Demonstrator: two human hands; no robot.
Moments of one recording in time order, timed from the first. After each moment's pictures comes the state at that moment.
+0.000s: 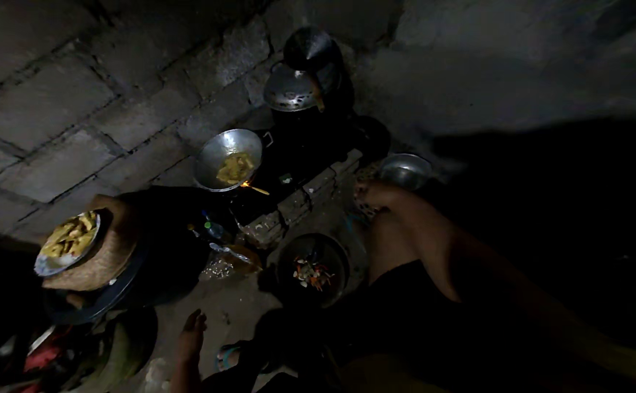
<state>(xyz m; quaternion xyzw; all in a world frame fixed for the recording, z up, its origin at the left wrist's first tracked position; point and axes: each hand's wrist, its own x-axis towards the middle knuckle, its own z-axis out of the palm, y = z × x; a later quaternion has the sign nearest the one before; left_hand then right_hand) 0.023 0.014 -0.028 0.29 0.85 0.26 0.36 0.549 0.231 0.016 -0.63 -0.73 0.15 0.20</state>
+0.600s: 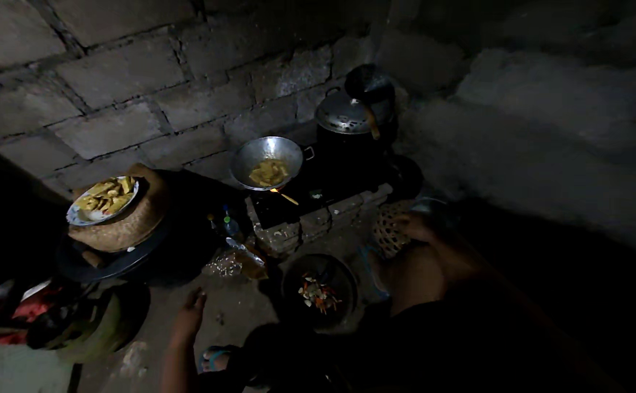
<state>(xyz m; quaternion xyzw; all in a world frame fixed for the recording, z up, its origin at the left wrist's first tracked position) -0.003 0.024 -0.009 0.31 0.82 0.32 0.35 0.550 0.270 0.015 -0.69 -0.63 0.35 0.05</state>
